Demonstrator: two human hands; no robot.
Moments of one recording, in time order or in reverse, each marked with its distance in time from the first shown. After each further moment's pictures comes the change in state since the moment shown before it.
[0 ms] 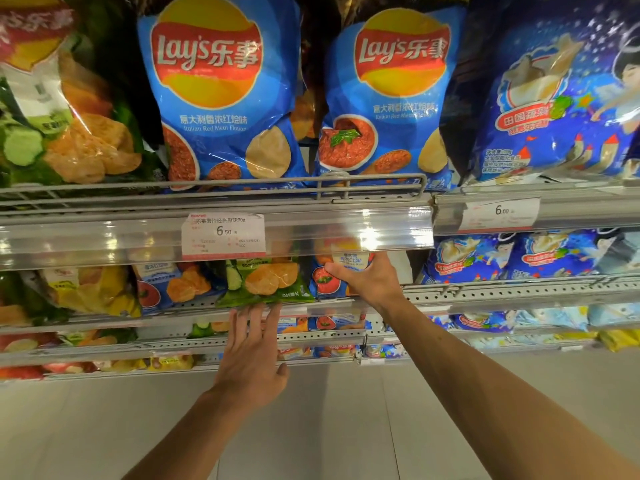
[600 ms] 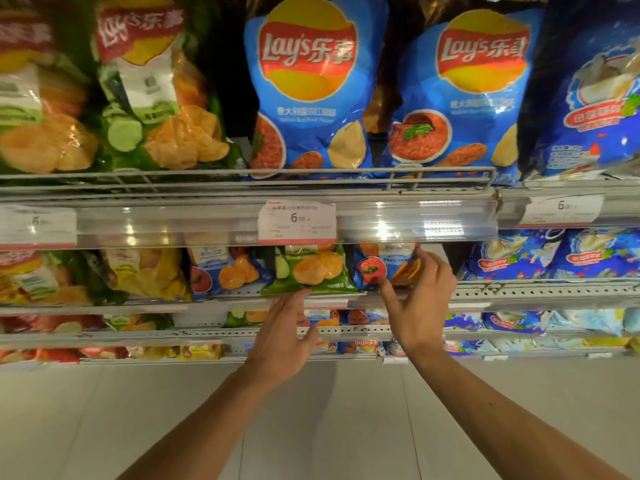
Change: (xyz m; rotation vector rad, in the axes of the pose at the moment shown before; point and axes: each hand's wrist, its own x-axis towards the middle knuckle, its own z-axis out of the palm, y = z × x) left_hand -0.005 -0.030 -0.022 -0.614 0.149 -0.010; right_hand -0.074 0.006 0.028 -0.352 0.464 -0.345
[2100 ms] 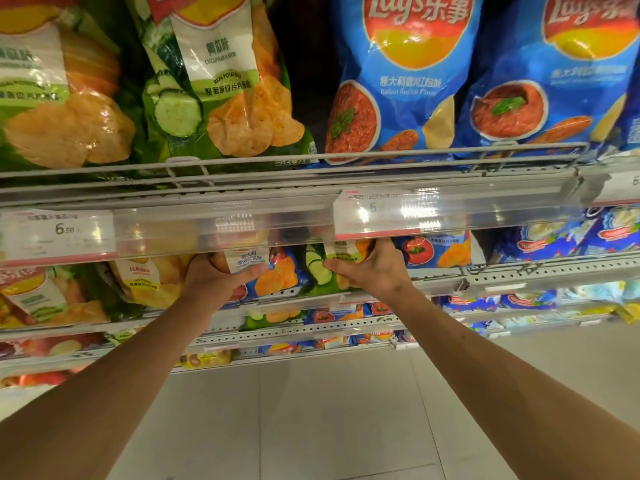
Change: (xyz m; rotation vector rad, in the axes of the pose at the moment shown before) left_hand 0.076 -0.116 -0.125 -0.445 0.095 -0.452; right_hand 0.017 -0.089 0.089 0.152 -0.455 0.200
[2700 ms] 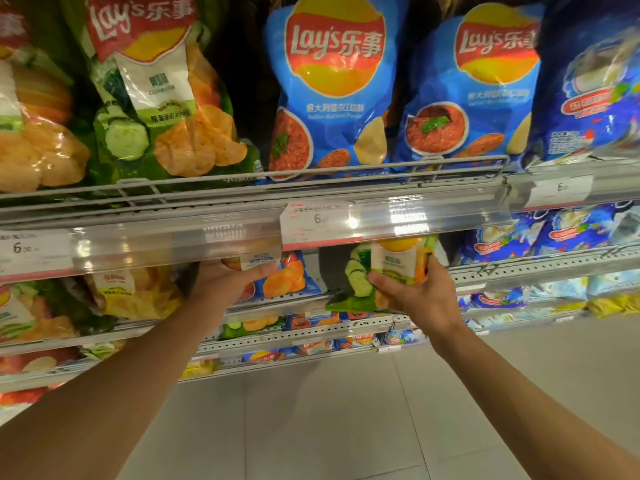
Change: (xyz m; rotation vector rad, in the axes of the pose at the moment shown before) left_hand -0.015 0.040 0.052 0.025 -0.002 -0.039; right_hand -0.061 0.035 -0.094 0.288 0.184 0.101
